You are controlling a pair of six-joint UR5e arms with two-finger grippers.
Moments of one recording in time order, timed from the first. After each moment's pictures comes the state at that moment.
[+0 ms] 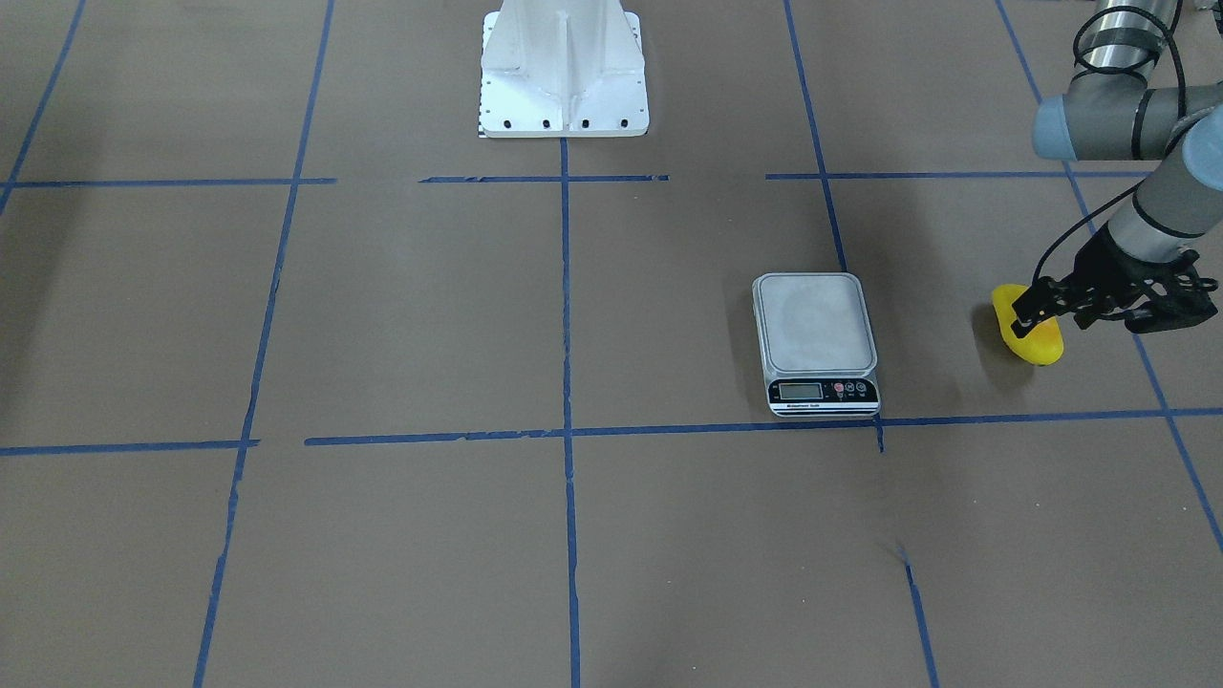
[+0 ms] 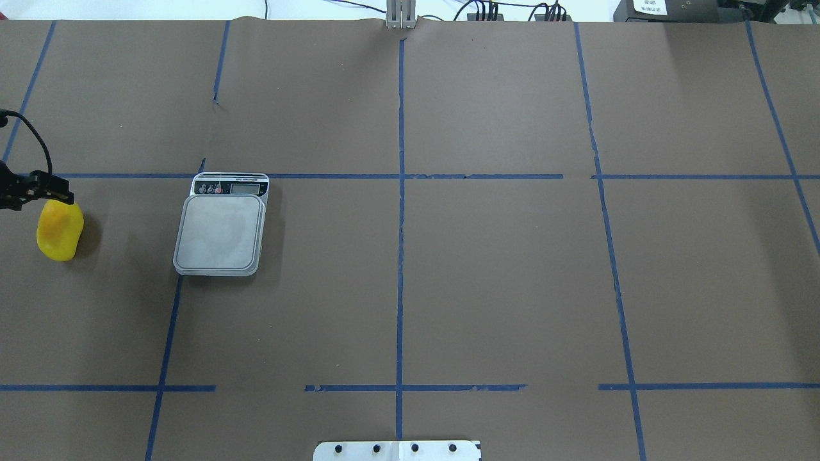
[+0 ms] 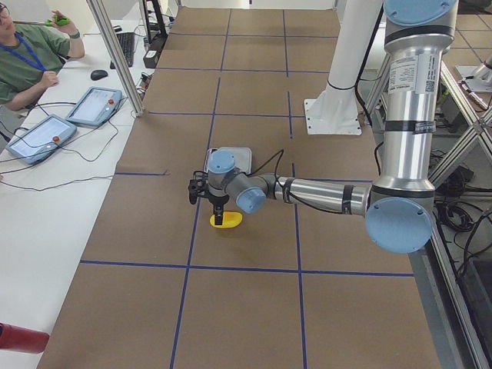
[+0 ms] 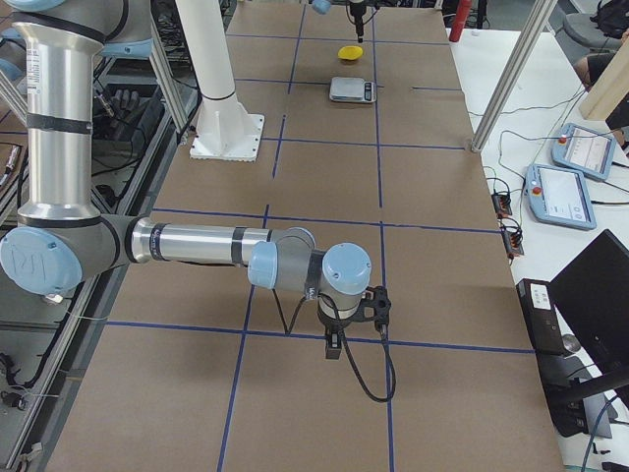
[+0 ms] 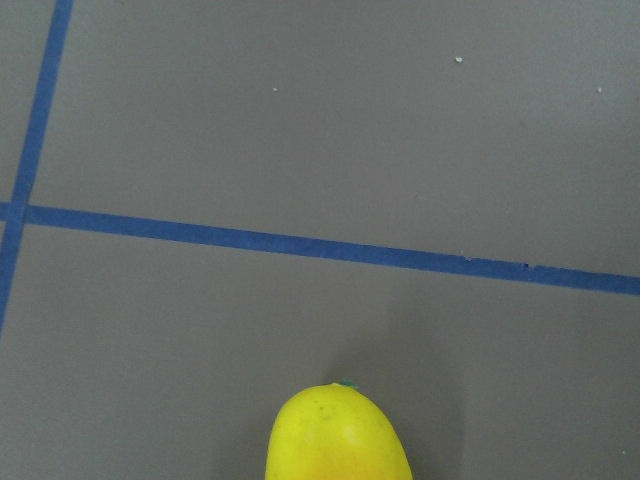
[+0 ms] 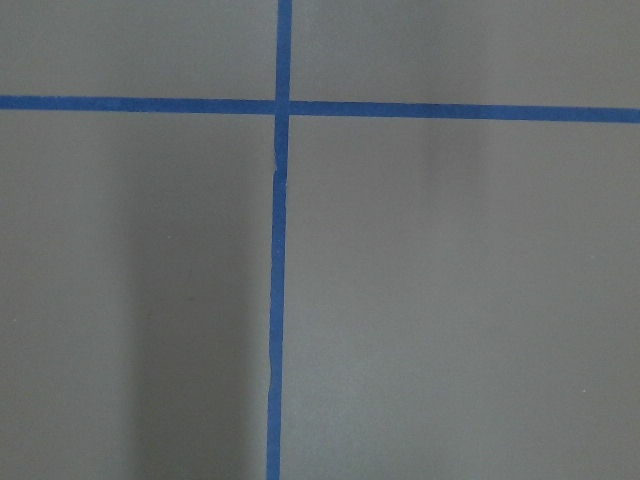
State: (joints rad) left arm -1.03 -1.57 -1.58 -2.18 -2.13 -0.90; right arm 1.62 -1.66 1.66 -1.68 2.35 -0.12
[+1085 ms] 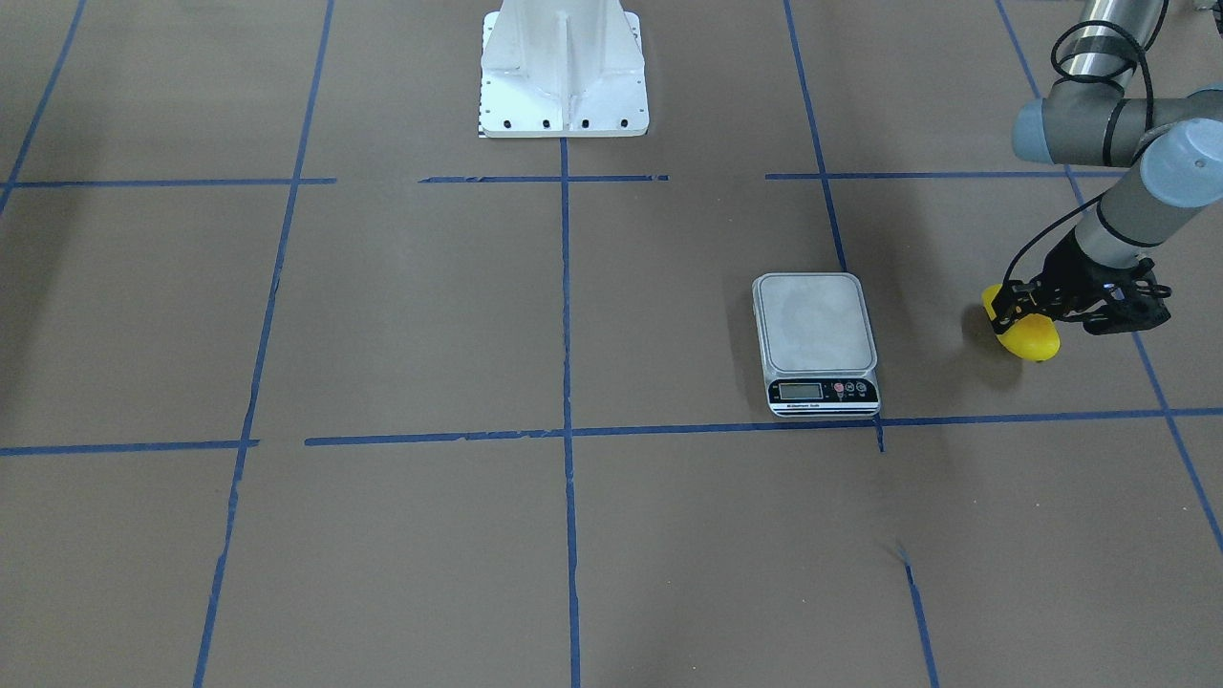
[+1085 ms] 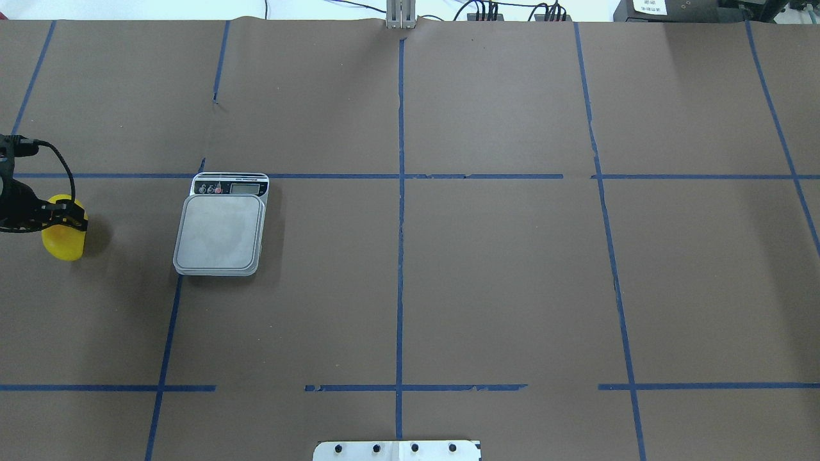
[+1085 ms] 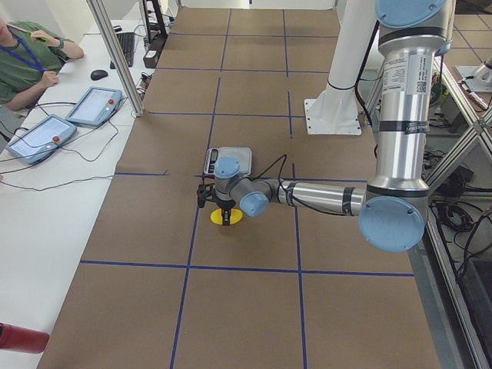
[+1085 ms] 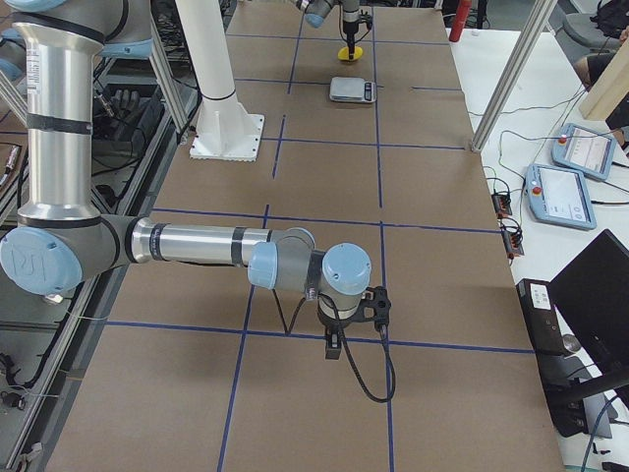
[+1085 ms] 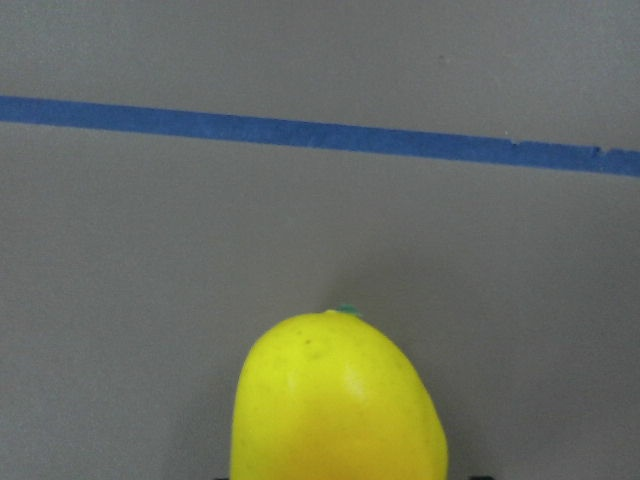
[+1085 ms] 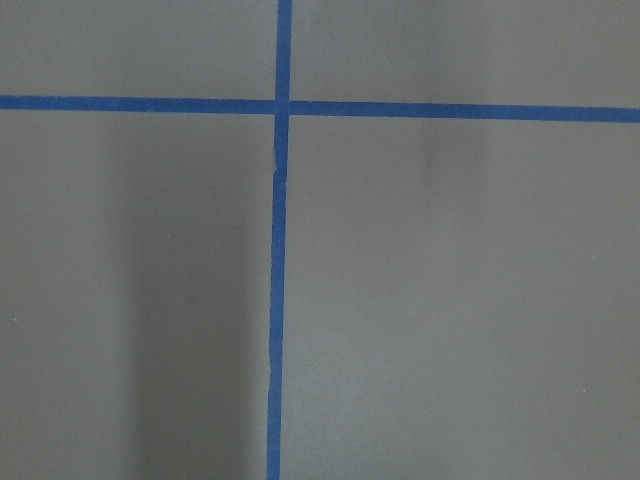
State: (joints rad) left arm -0.98 -1.56 -1.59 -2.16 -2.14 -0.87; right arm 1.62 -1.66 1.66 -1.68 2.35 -0.12
